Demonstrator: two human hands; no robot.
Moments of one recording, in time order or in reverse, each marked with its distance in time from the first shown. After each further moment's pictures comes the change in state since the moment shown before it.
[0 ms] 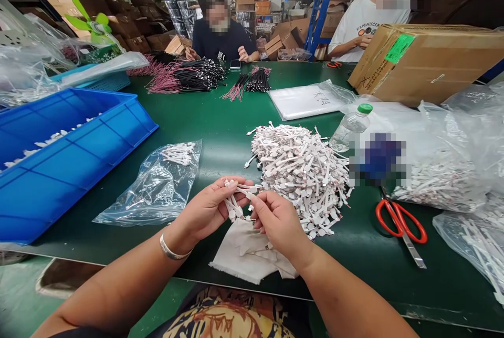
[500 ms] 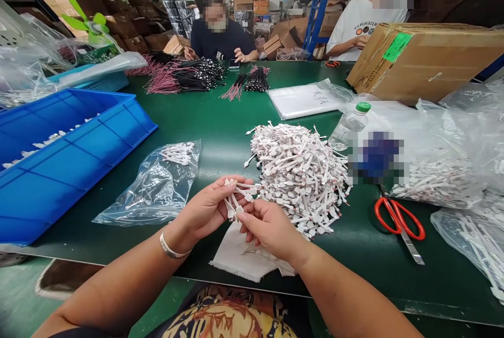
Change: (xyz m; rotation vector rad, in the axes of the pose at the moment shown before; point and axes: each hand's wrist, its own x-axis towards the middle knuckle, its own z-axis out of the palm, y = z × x) left_hand -0.002 0.003 0.004 -0.030 -0.048 -0.022; right_hand -0.002 0.008 0.006 0.090 -0.237 0.121
